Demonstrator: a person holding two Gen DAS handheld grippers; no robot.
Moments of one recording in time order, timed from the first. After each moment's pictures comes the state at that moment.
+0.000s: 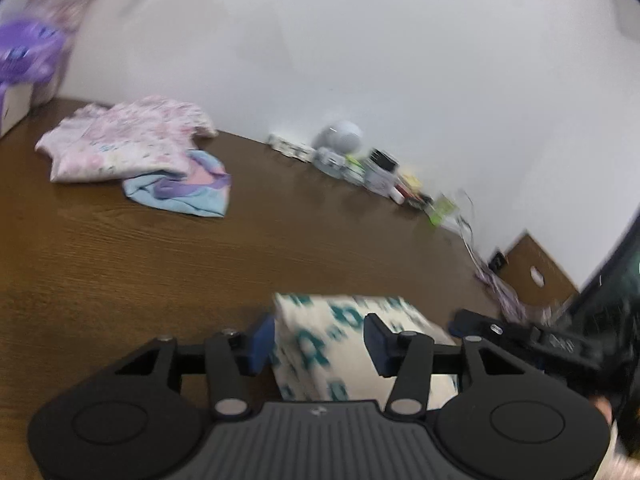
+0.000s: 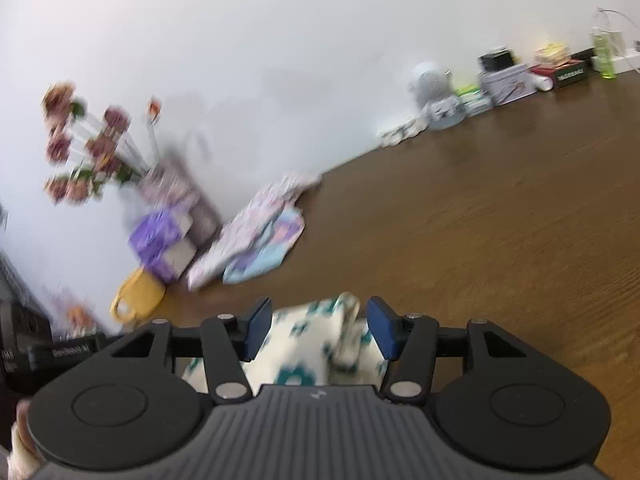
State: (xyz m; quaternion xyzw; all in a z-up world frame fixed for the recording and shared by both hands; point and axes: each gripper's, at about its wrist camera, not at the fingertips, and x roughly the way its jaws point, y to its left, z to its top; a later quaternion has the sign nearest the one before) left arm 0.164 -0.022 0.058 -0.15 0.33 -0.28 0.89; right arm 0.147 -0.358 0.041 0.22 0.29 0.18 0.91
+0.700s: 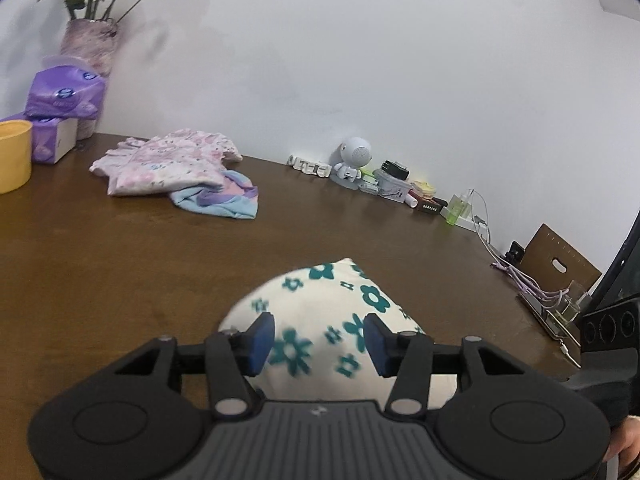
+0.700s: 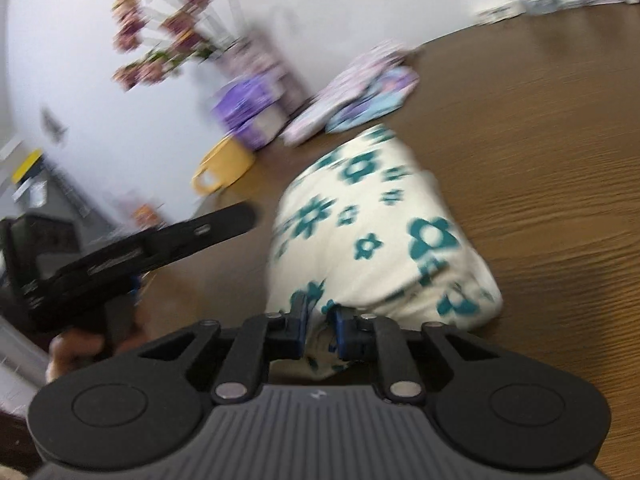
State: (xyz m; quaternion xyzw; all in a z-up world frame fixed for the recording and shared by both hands) left arm 0.084 0.003 0.060 -0.12 0.29 -0.23 0.92; right arm 0.084 -0.263 0.017 0.20 0.39 0.33 0.84
